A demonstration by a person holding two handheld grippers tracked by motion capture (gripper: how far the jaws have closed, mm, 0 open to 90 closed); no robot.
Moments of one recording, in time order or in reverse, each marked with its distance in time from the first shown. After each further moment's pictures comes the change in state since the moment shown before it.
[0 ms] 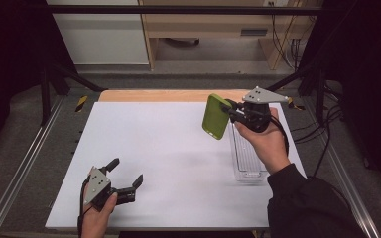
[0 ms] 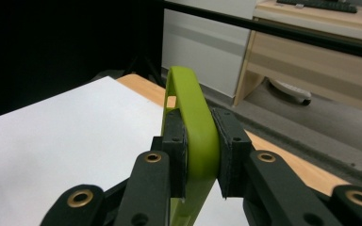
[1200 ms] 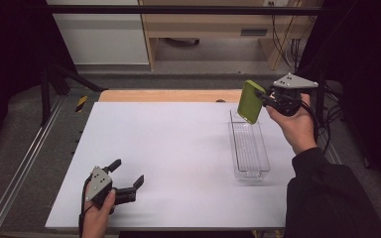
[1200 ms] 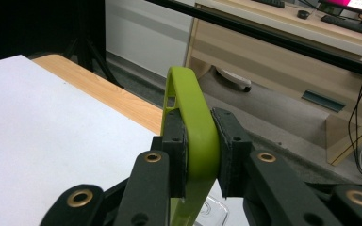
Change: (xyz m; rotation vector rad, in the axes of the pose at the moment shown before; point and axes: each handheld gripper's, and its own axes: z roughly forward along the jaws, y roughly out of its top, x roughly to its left) left arm 0.003 -0.006 0.005 0.039 -0.024 -0.023; right arm -0.092 -0.013 -0.013 0.056 -0.189 -0.049
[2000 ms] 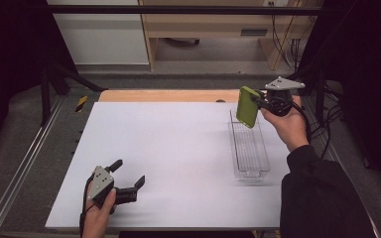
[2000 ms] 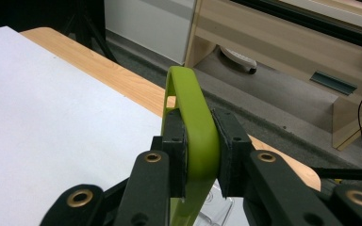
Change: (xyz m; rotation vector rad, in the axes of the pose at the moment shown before) left arm 0.001 -0.002 0.004 0.017 -0.007 0.001; right arm -0.005 -0.020 0.032 0.081 0.014 -0.006
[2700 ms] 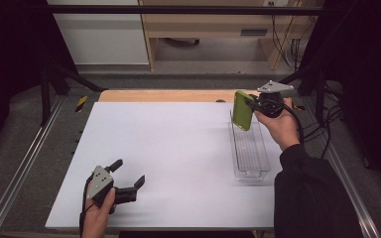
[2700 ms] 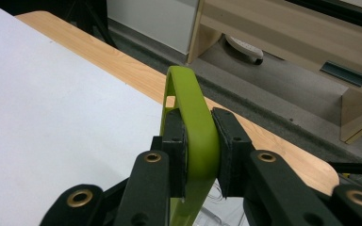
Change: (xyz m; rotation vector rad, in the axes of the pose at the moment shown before) left arm 0.001 0.000 0.000 -0.001 -0.010 -0.008; right arm 0.004 -0.014 0.026 0.039 0.016 -0.002
